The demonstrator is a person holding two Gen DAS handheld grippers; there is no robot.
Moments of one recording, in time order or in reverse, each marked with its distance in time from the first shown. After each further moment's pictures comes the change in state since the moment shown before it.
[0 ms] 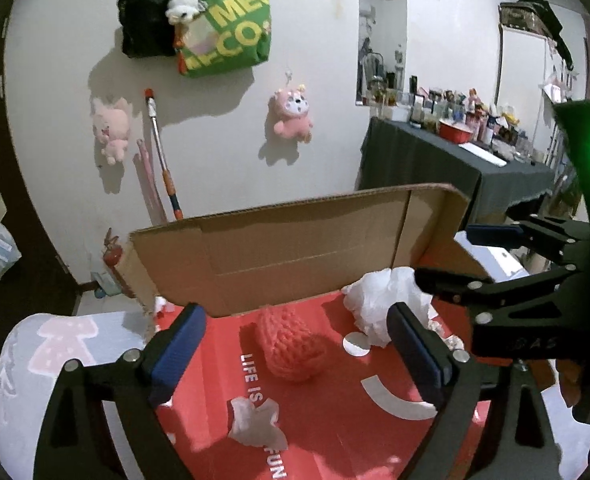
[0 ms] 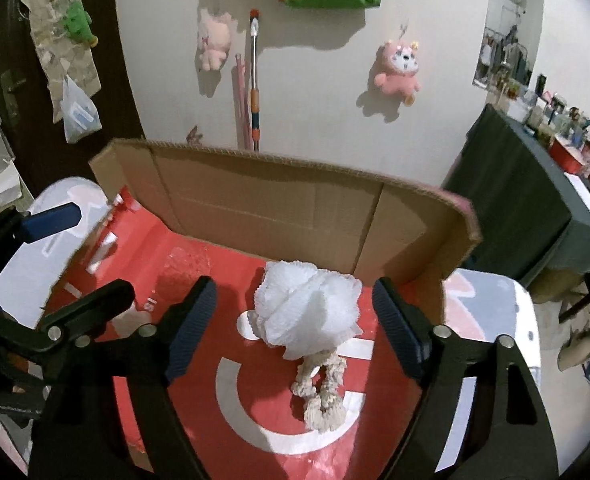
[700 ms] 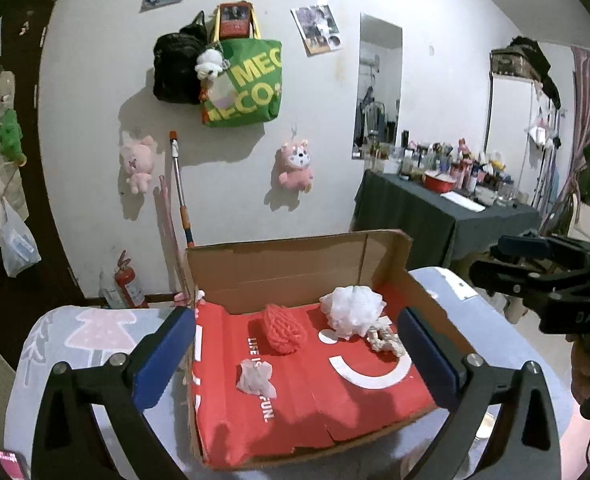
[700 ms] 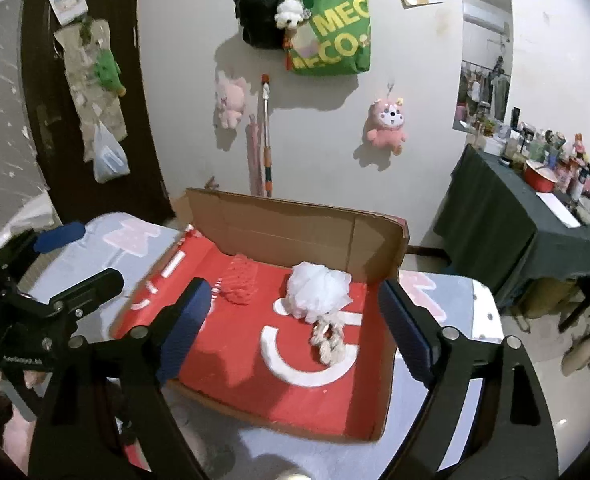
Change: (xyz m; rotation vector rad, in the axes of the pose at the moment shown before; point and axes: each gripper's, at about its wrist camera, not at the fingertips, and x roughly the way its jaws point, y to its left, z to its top) left arm -0.140 -0.005 -0.035 -0.055 -0.186 -0.010; right arm -0.152 0.012 -0.046 0.019 -0.189 0.036
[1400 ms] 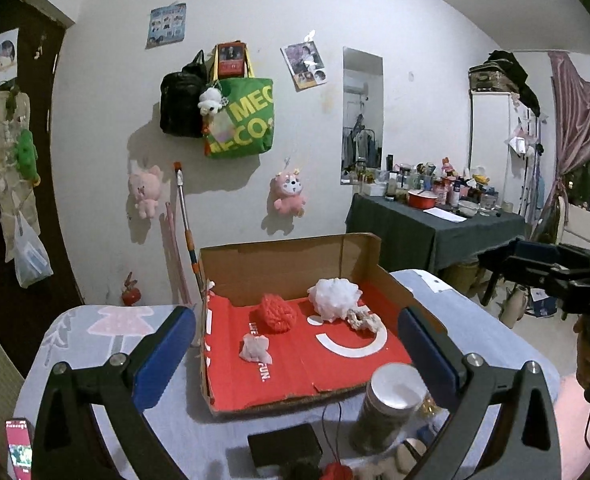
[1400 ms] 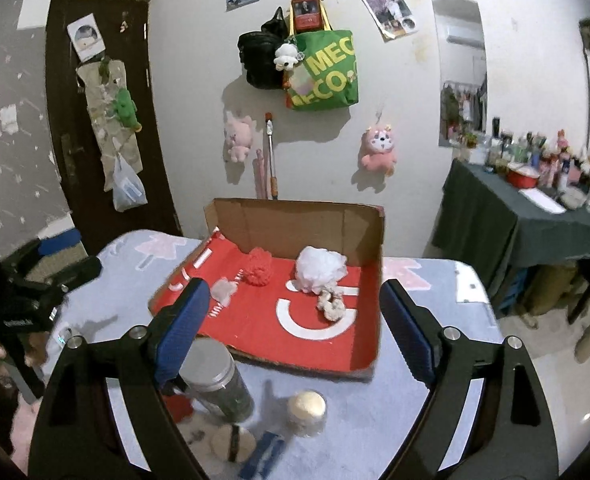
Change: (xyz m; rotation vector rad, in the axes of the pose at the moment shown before) left arm -0.097 -0.019 -0.057 0.039 -0.123 -0.005; right arm -0.104 0.001 -0.079 0.026 -0.158 0.002
